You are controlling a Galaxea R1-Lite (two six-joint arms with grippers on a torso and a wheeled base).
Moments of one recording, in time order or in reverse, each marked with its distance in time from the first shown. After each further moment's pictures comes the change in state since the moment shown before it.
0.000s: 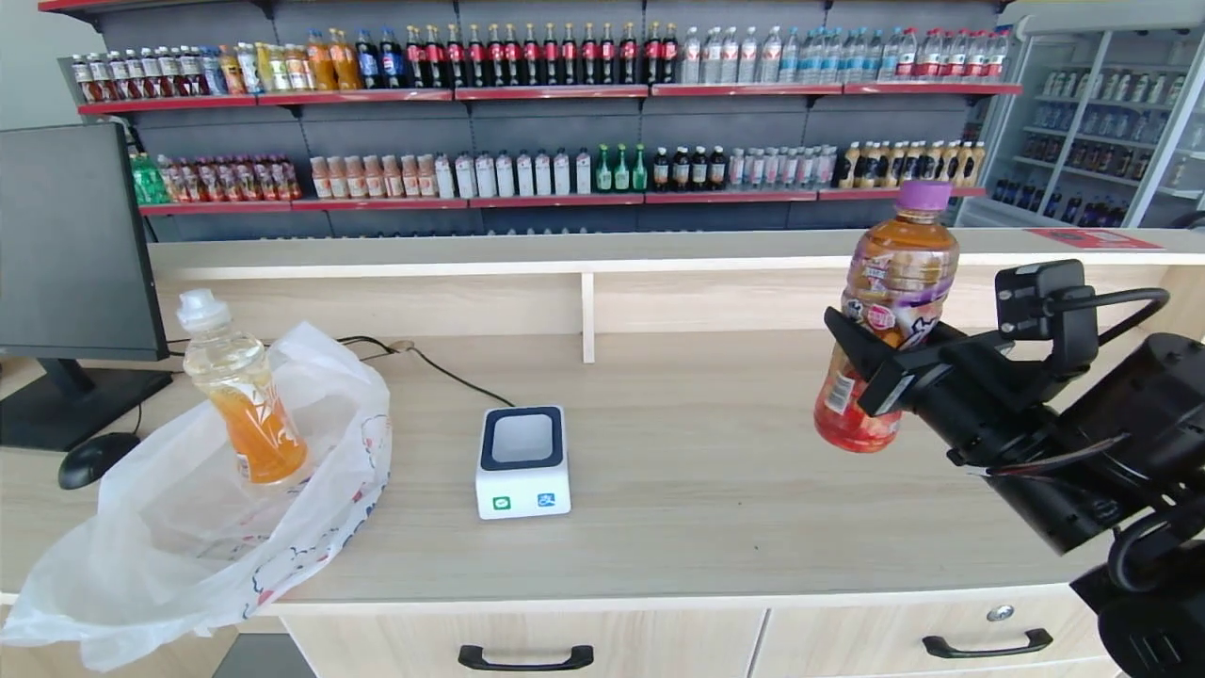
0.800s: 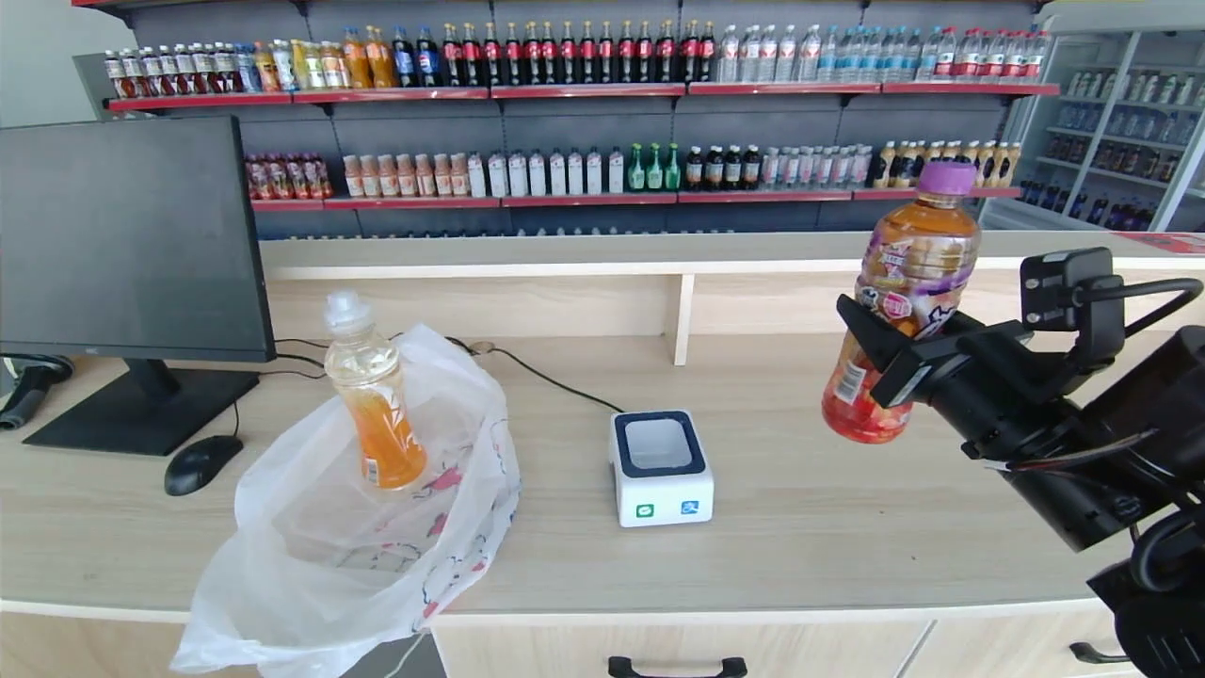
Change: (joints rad) left arm 0.000 0.000 0.000 0.000 0.001 -0.007; right arm -0.014 -0.029 0.001 0.000 0.001 -0.003
